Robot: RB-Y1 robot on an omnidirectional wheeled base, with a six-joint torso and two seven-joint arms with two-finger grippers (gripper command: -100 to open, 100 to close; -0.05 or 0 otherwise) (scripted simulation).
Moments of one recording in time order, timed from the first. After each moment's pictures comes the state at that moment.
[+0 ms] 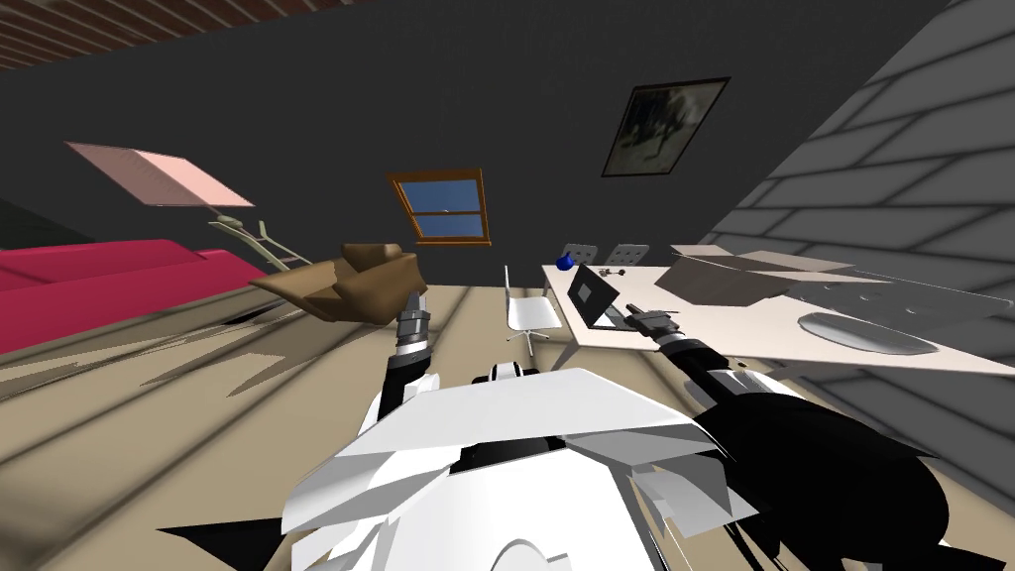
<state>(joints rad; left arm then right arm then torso) 0.53 0.01 -0.02 -2.25 -0.07 -0.43 -0.16 0.70 -0.62 -0.57 -1.83 0.53 -0.35 0.54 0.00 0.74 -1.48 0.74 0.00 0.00</state>
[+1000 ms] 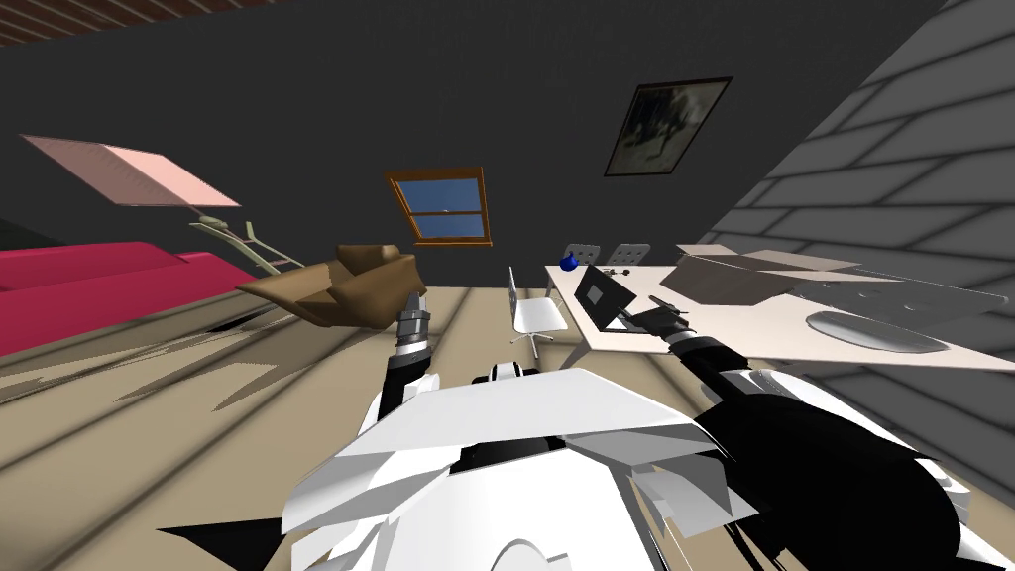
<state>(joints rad) 0.53 0.01 -0.02 -2.25 -0.07 -0.43 -0.16 0.77 -0.64 -0.63 -1.92 0.66 -0.32 0.69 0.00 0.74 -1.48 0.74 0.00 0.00</state>
